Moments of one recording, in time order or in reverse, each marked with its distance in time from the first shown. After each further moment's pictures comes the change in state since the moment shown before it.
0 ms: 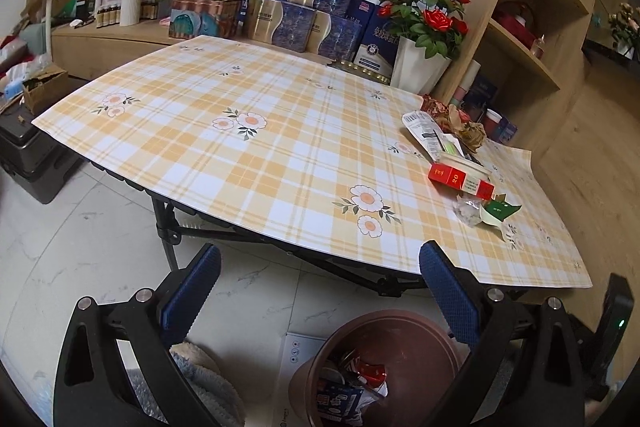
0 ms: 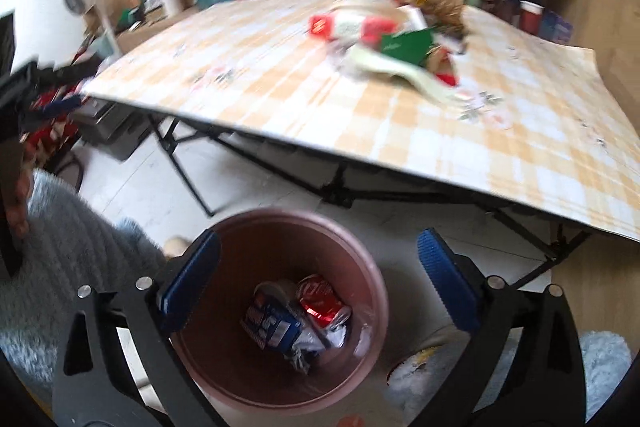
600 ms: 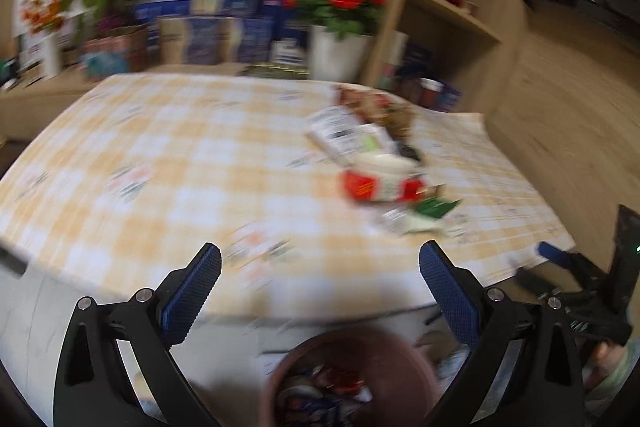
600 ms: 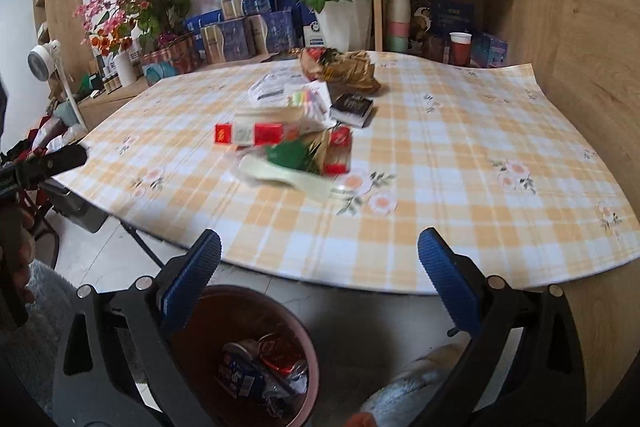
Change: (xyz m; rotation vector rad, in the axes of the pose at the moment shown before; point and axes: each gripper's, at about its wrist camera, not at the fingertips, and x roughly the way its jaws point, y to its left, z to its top) left arm 0.041 -0.113 0.040 0.242 0.045 -0.175; right arm -0.041 -0.072 0.046 0.114 -0.172 -0.106
